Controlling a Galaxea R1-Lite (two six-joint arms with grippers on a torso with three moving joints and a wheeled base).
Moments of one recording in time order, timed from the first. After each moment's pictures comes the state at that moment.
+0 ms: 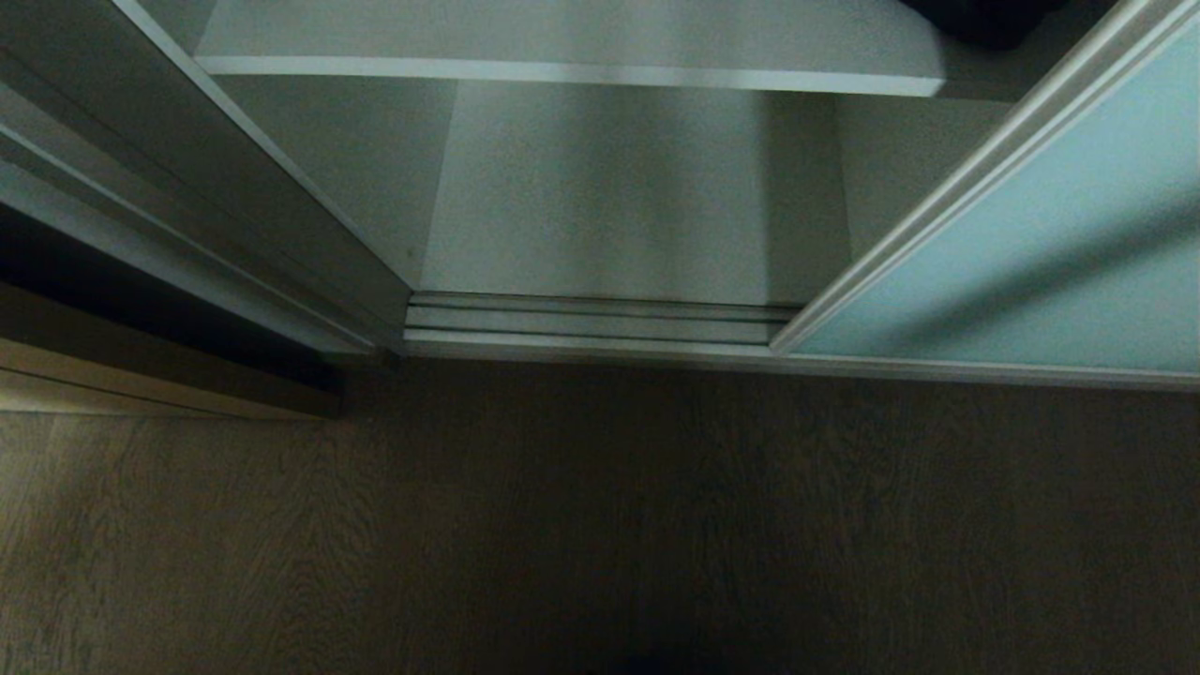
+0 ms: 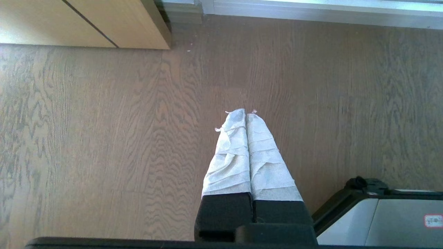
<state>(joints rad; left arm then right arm) 0.00 0.00 0.00 -0.01 0.00 0.00 0.35 0.87 -1.46 0.21 0.10 0.29</state>
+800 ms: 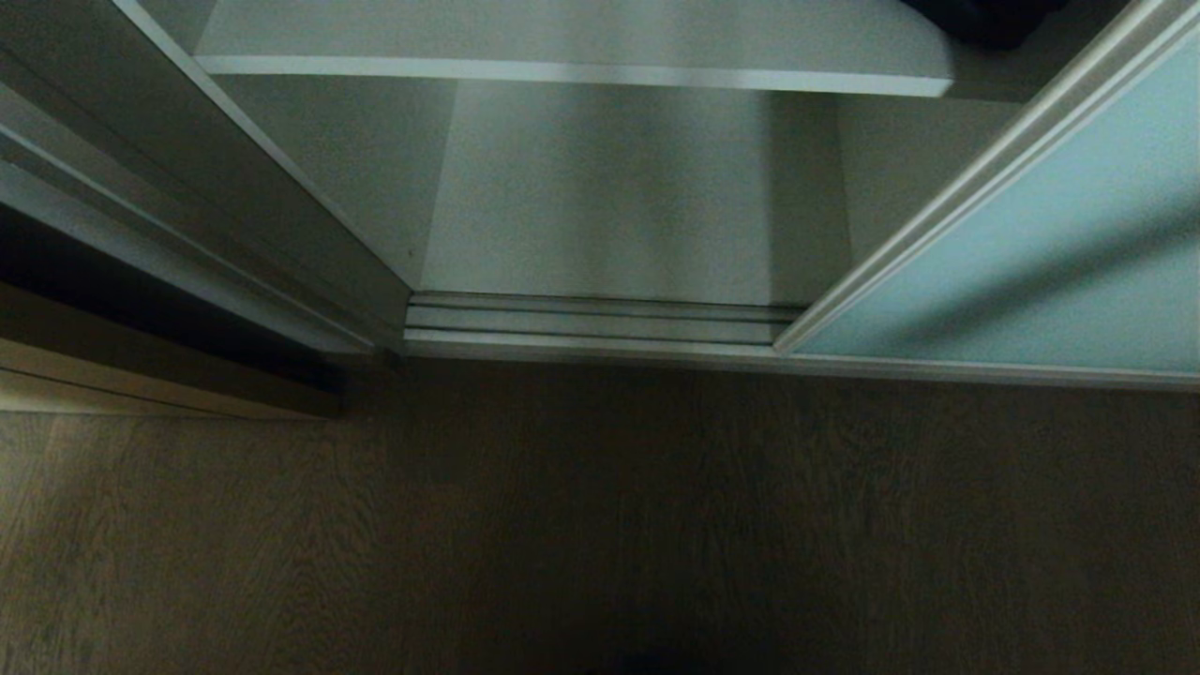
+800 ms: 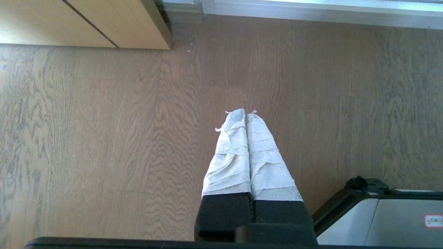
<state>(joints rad) 0.00 0.00 0.00 -0.01 0.00 0.00 0.53 0.98 -1.42 -0.04 -0.13 0.29</state>
